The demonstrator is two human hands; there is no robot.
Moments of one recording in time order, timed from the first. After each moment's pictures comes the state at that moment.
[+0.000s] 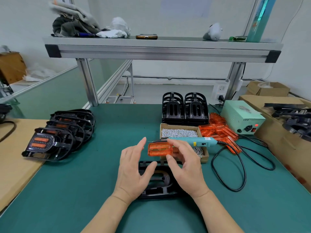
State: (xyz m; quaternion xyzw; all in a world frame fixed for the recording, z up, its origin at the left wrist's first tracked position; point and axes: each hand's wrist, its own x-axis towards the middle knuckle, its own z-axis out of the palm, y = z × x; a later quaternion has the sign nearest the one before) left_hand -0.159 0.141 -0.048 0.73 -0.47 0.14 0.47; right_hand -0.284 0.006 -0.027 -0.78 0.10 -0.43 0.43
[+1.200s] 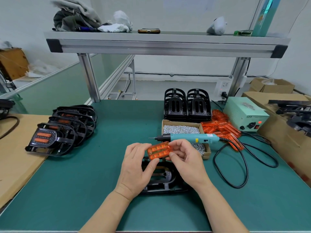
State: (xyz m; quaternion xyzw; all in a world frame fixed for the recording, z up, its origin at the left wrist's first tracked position) left_hand -0.157 0.140 -0.051 0.73 -0.49 0.15 0.44; right_hand -0.284 0.004 -0.026 -0.72 0.19 -0.31 0.59
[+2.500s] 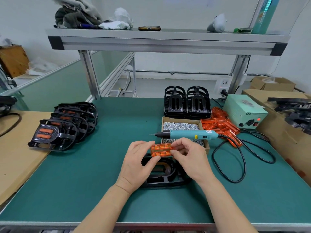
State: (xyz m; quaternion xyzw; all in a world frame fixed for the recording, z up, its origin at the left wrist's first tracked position) left_hand -0.158 0.140 -0.052 0.72 -0.50 0.14 0.46; right_hand -0.295 -0.001 -0.013 -0.81 0.27 -0.28 0.43
